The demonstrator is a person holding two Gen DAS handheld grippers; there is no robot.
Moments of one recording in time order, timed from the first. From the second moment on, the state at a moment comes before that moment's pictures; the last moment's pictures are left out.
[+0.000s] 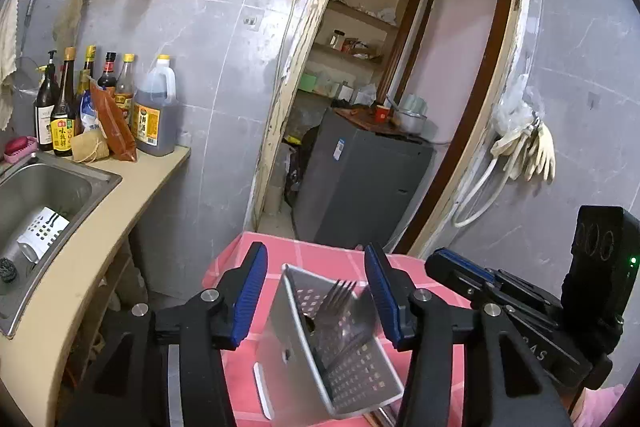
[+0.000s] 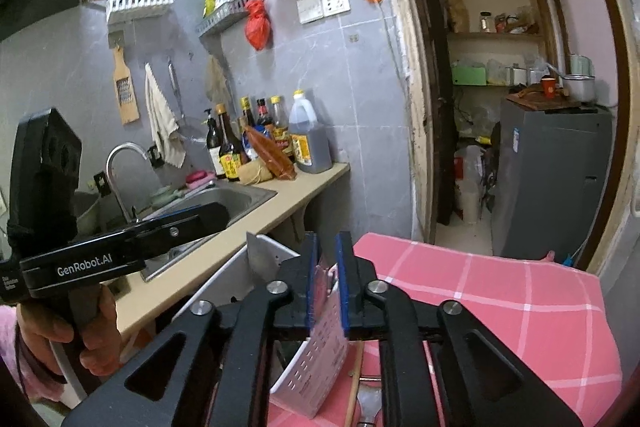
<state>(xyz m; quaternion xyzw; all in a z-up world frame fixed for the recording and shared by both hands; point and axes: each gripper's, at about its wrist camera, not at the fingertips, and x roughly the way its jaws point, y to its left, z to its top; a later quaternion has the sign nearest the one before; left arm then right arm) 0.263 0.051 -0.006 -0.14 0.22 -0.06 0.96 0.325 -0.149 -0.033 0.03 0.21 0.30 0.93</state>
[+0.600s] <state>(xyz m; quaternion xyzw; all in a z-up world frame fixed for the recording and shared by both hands) 0.234 -0.010 0.041 -0.10 0.15 -0.06 0.98 0.274 -0.248 0.022 0.07 0.13 0.18 0.97</state>
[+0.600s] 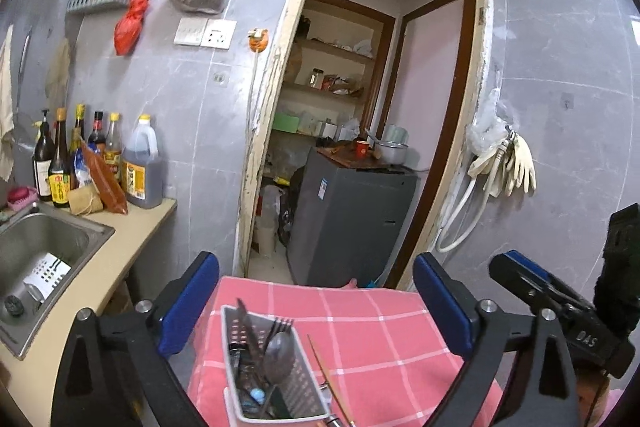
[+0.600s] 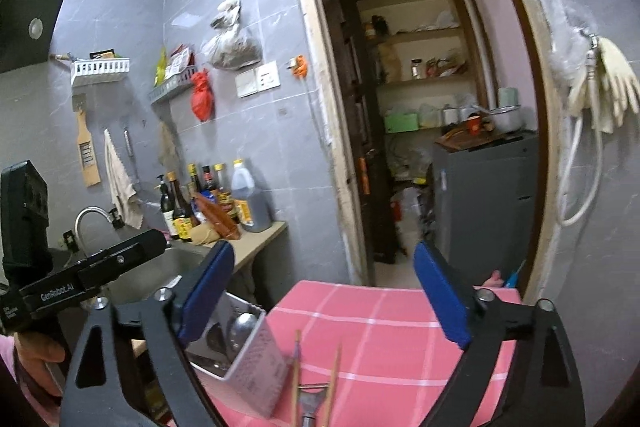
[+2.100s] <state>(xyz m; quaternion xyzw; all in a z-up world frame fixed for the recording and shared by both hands) 0.212 -0.101 -0.055 -0.12 0.31 0.05 0.94 0.295 -0.366 -0.114 0.08 0.36 0.20 0.91</state>
